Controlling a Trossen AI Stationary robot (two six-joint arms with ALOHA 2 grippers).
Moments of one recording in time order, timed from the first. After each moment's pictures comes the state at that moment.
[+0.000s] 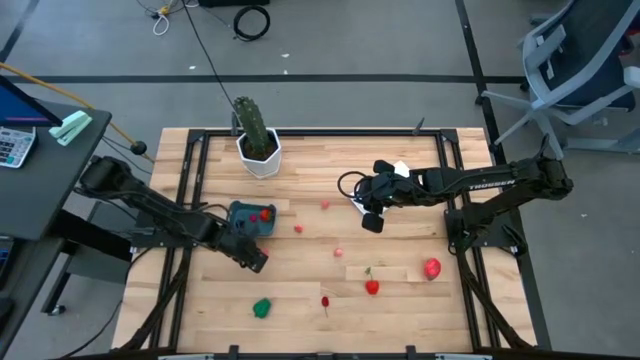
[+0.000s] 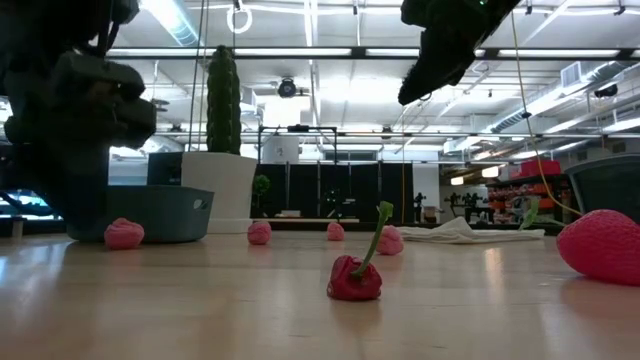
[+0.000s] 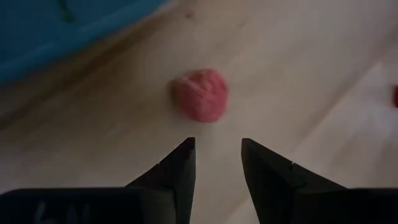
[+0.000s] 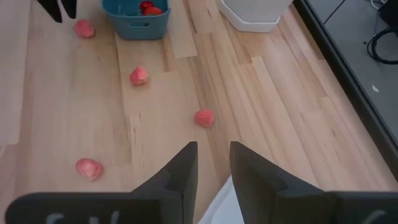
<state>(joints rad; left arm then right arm) -0.41 1.29 0.52 -0.29 -0.11 -1.38 0.01 1.32 1.02 -0.51 0.26 0.13</state>
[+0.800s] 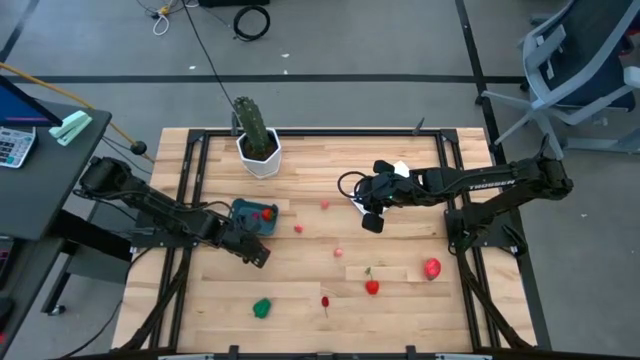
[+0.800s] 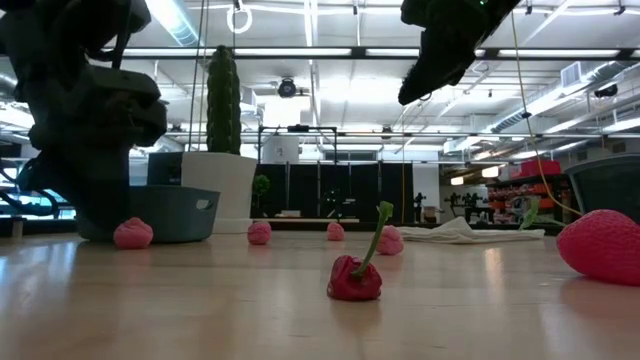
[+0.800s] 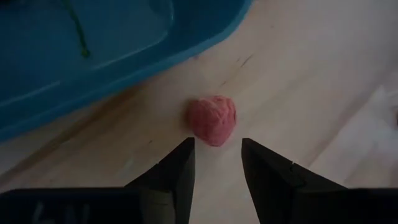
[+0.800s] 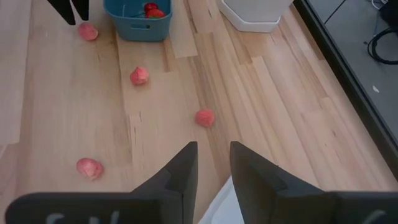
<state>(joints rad) -0.37 1.30 0.52 -0.27 -0.16 -1.32 0.01 1.32 1.02 -0.51 0.26 0.13</state>
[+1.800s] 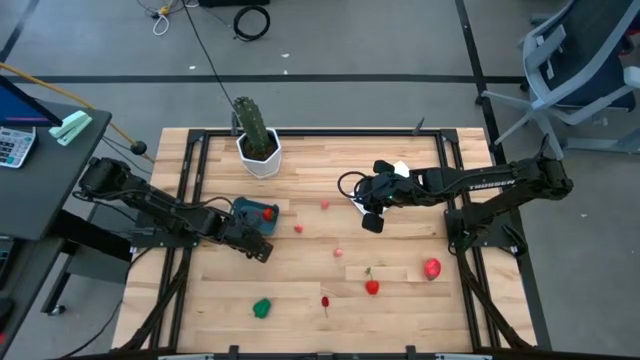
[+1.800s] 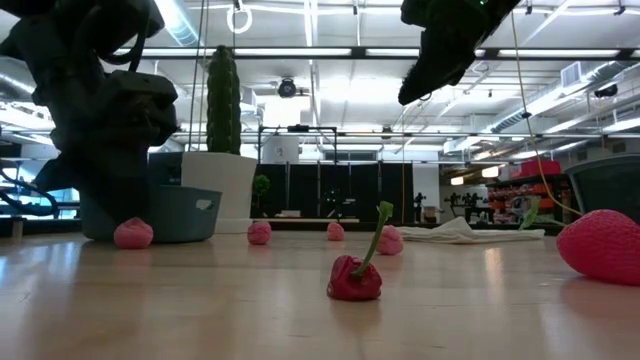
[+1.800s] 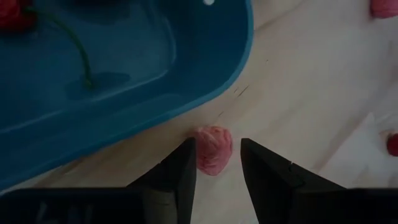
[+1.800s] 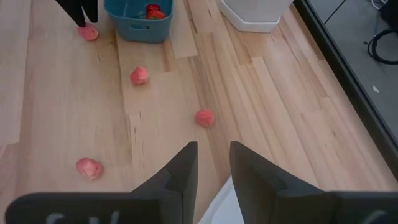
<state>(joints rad) -0.32 1.30 0.52 -0.25 -0.18 -1.30 0.01 1.32 1.02 -0.51 0.26 0.13</state>
